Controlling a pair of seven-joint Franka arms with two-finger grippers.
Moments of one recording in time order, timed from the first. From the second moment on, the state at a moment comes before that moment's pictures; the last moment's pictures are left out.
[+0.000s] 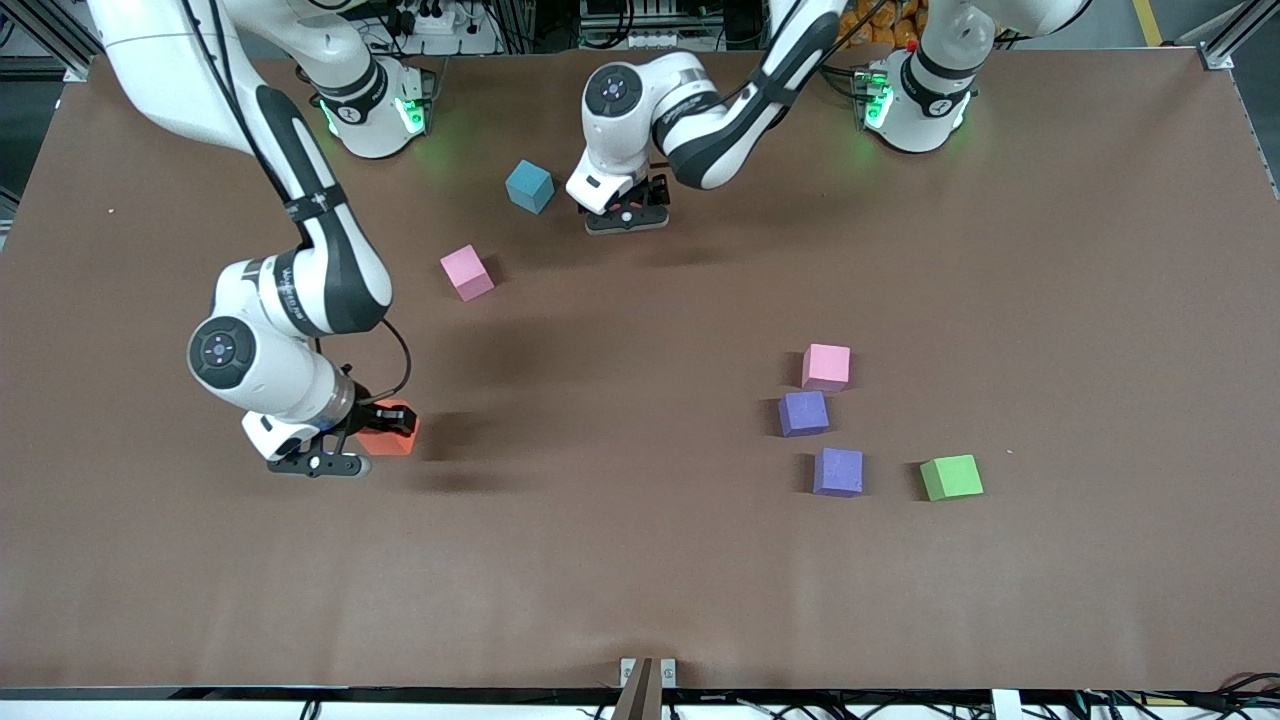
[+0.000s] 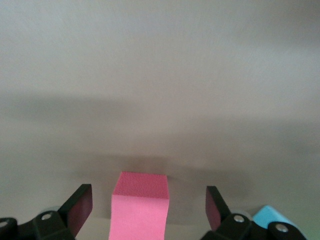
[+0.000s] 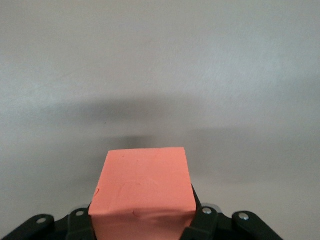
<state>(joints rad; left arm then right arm) -0.79 0.43 -0.33 -1.92 0.02 2.32 -1.24 0.26 0.46 -0.04 -1.81 0.12 2.26 0.25</state>
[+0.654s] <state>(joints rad) -0.39 0.26 -0.33 -1.94 0.03 2.15 -0.78 0.44 0.33 0.09 -2.04 0.18 2.27 0.48</state>
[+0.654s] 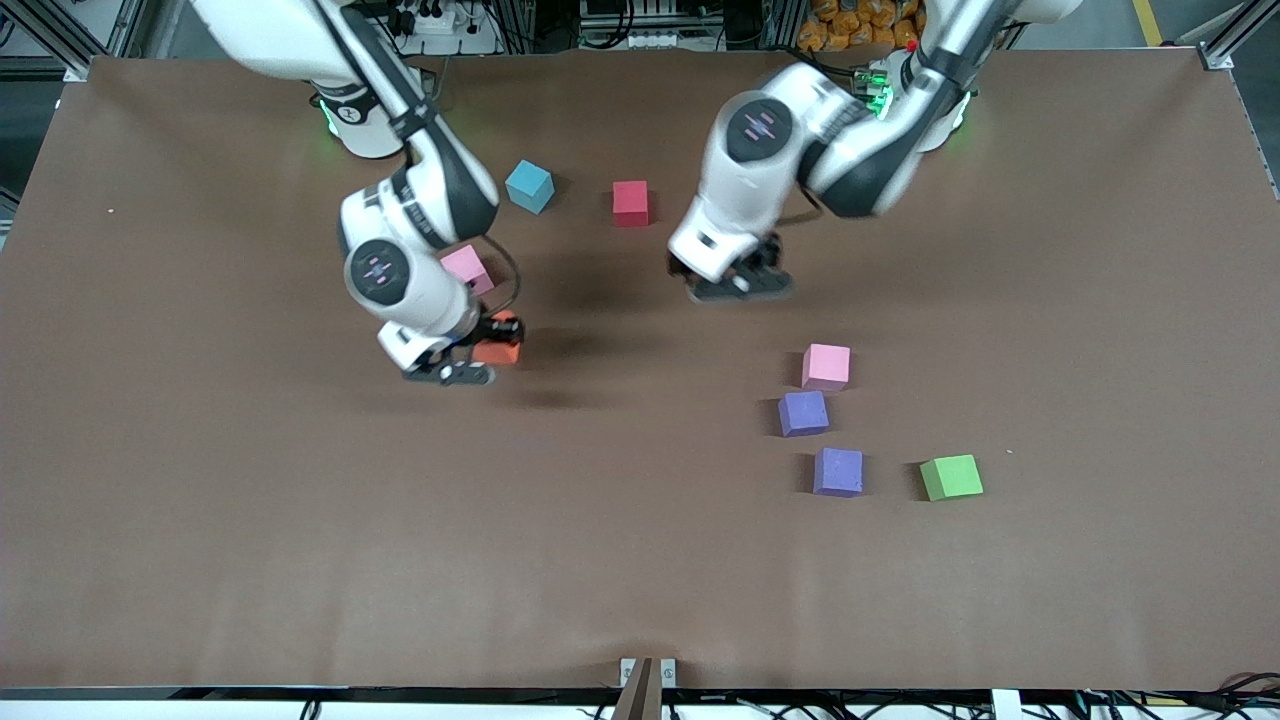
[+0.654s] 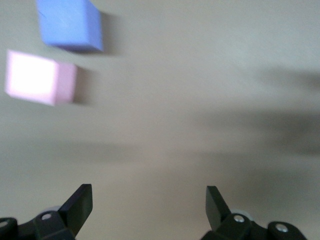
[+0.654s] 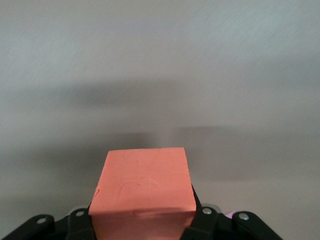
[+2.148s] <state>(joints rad) -0.32 0.42 -0.11 -2.03 0.03 2.31 -0.36 0.87 0.43 0.12 -2.09 0.18 2.49 0.84</state>
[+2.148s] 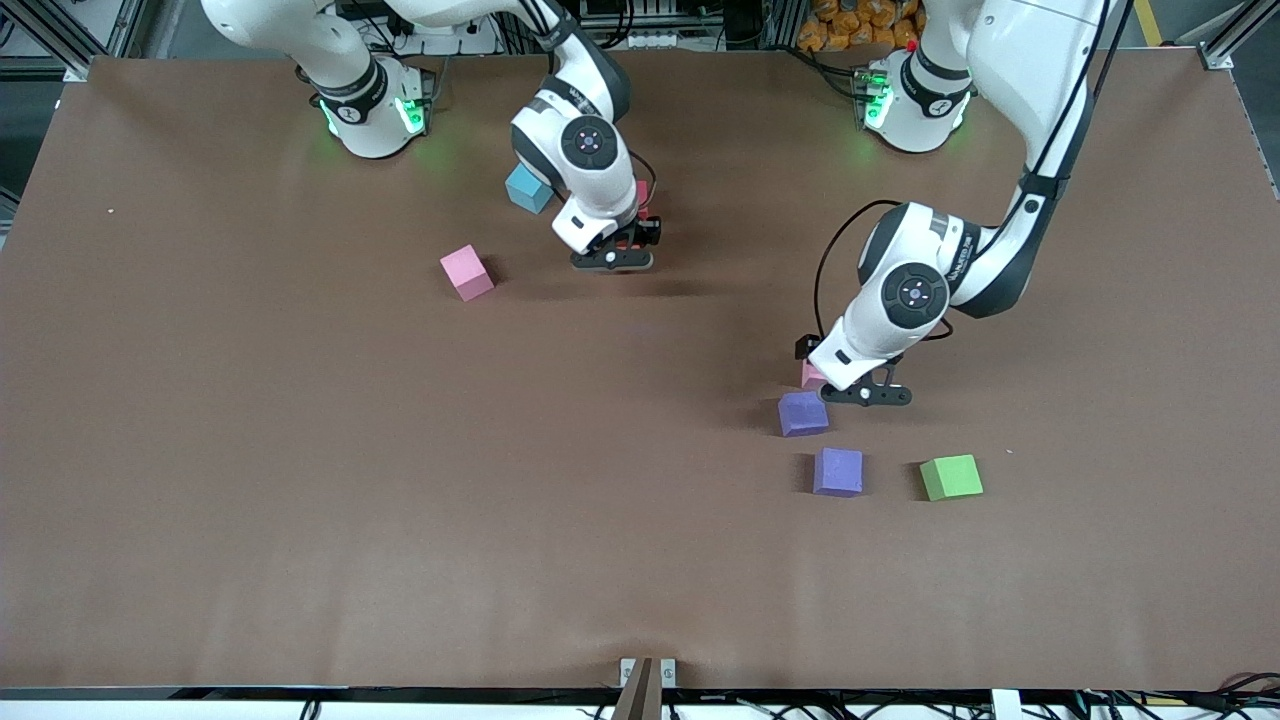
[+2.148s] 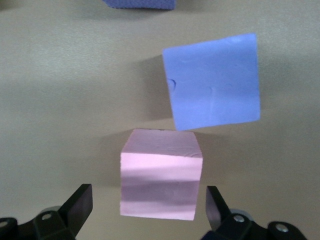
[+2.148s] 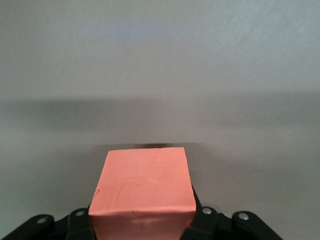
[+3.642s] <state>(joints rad) -0.46 0.44 -0.25 -2.00 0.03 2.38 -0.72 0.47 0.18 0.12 -2.07 0.17 2.18 0.48</state>
